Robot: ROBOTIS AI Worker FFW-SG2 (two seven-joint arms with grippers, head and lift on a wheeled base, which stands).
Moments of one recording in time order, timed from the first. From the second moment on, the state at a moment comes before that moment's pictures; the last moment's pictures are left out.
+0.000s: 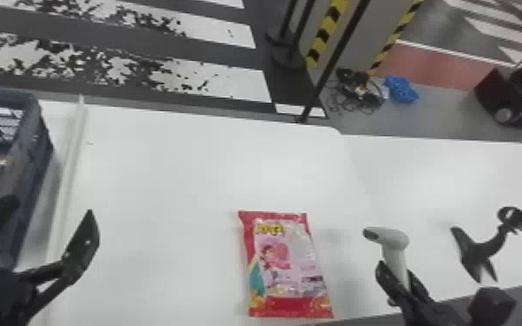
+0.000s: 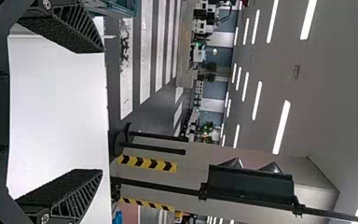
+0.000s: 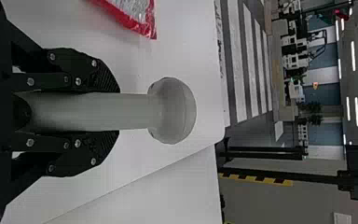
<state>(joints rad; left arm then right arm) 0.68 0.16 -0.12 -2.07 0.14 -0.15 -0.17 0.75 -0.07 -0.63 -1.87 -0.32 0.15 0.52</state>
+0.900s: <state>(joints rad) 0.69 0.15 -0.10 -2.02 0.18 -0.28 -0.16 1.03 0.00 -0.36 -2.20 -0.25 0.27 0.52</state>
